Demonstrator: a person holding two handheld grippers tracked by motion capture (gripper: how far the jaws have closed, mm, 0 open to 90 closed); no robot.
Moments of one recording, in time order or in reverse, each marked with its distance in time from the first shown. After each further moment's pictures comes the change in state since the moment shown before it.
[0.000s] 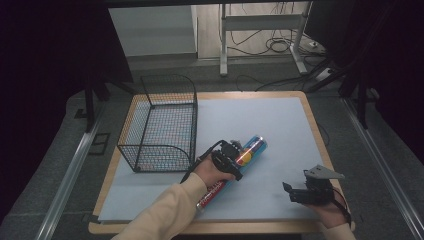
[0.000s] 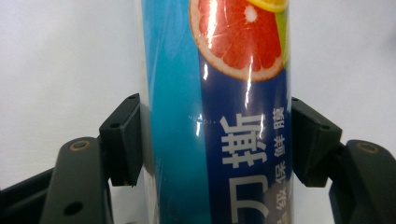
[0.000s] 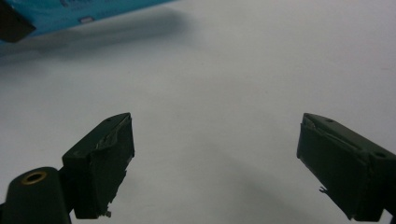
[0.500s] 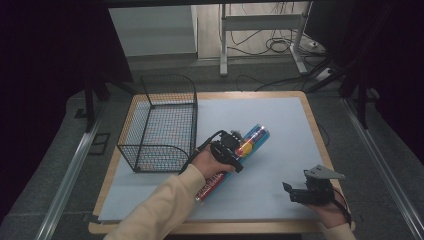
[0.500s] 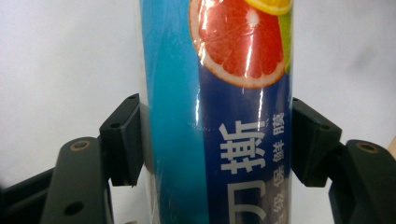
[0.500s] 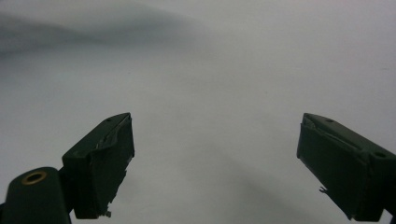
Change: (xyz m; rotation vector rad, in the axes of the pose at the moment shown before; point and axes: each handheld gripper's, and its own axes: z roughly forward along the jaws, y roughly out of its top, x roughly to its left) left arm 0.003 0.016 -0.032 -0.026 0.005 0.034; right arm 0.000 0.000 0.000 -0.002 0.002 0.003
